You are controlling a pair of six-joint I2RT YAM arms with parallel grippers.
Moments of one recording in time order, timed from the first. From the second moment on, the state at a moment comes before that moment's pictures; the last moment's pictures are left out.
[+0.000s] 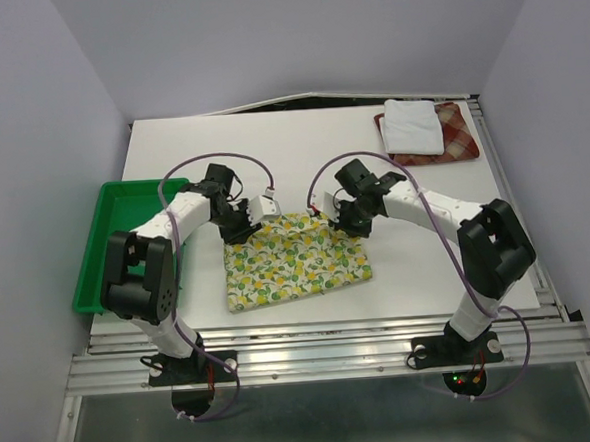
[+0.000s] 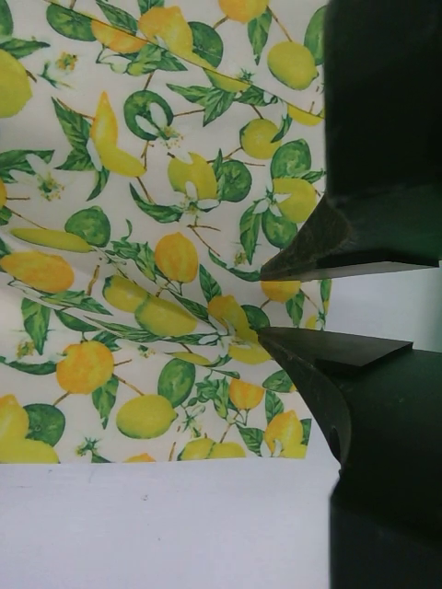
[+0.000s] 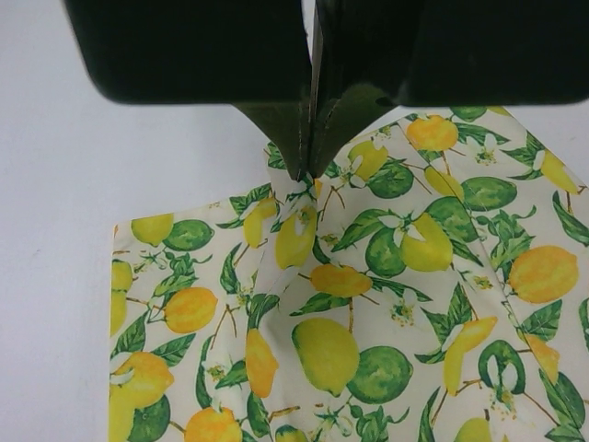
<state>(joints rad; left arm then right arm) -0.29 1.64 1.08 -0.71 0.39 1.03 0.59 1.71 1.22 -0.69 -0.22 -0.74</state>
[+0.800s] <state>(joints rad) -0.28 1.70 1.07 -0.63 0.36 1.03 0.58 1.76 1.26 -0.68 -0.21 -0.74</state>
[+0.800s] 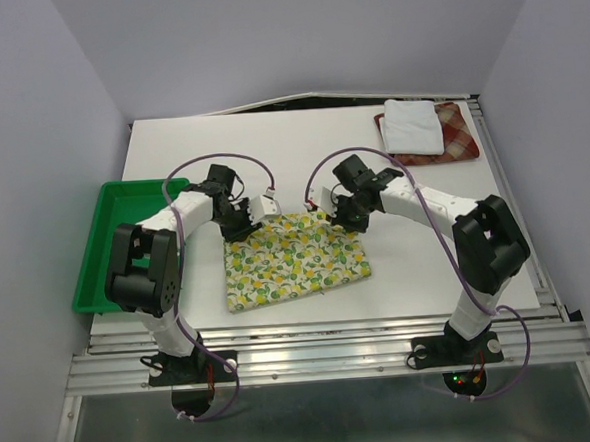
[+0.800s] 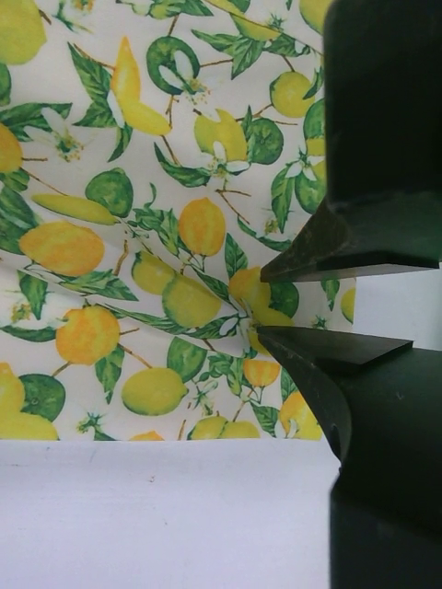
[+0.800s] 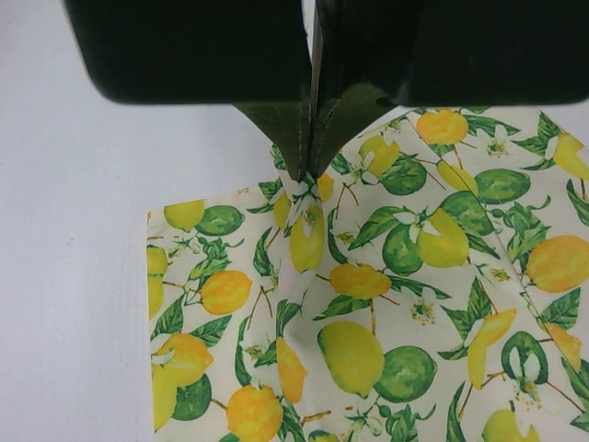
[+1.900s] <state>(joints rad) -0.21 1.59 1.12 -0.70 0.33 1.05 0.57 1.74 1.26 -0.68 -0.20 -0.74</state>
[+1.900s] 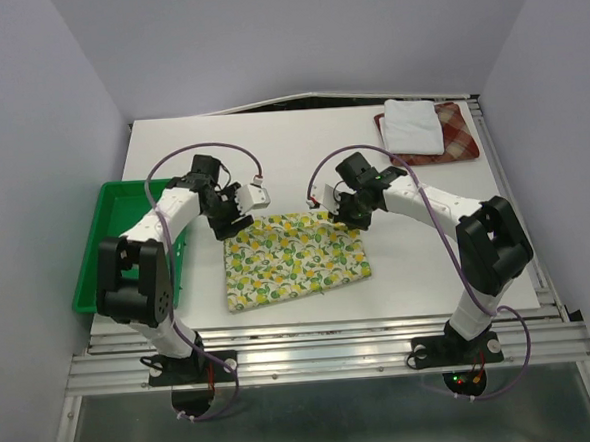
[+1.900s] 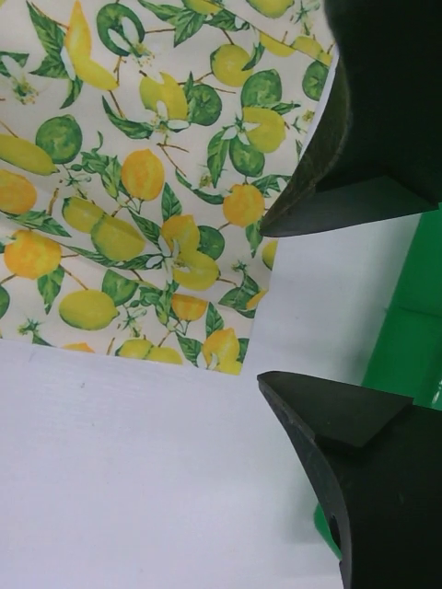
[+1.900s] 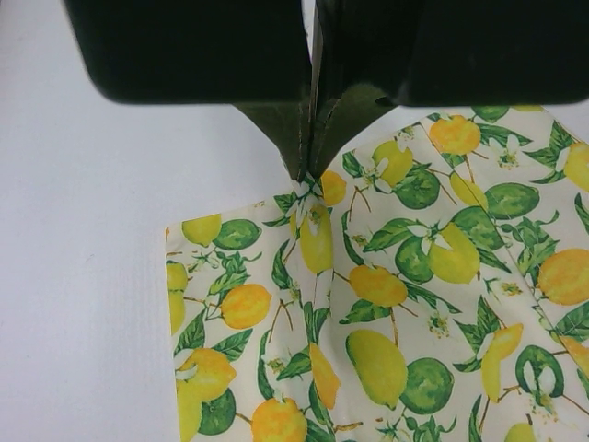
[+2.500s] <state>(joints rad) -0.20 1.80 1.17 -0.72 0.35 1.10 0.57 1.74 1.26 -0.68 -0.19 -0.75</state>
